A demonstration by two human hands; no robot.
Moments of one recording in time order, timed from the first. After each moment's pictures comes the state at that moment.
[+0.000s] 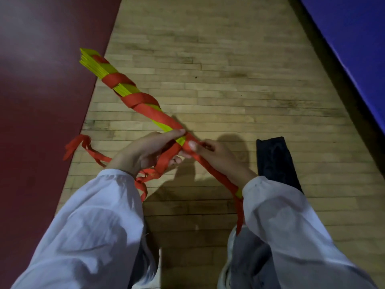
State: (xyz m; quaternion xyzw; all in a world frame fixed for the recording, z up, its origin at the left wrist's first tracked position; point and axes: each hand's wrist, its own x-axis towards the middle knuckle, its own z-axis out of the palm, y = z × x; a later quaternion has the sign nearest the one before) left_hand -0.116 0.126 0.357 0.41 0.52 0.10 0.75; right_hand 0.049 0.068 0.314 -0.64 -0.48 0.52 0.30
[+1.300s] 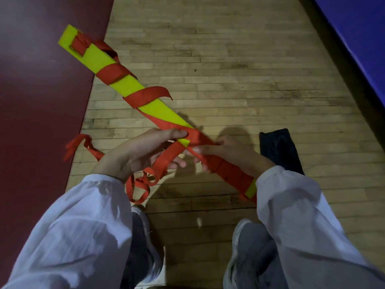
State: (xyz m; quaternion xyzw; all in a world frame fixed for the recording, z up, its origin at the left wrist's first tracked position) left_hand -0.118 0.121 0.365 0.41 0.46 0.11 0.78; right_hand 0.072 0.068 0.331 -0.58 -0.41 0.66 0.26
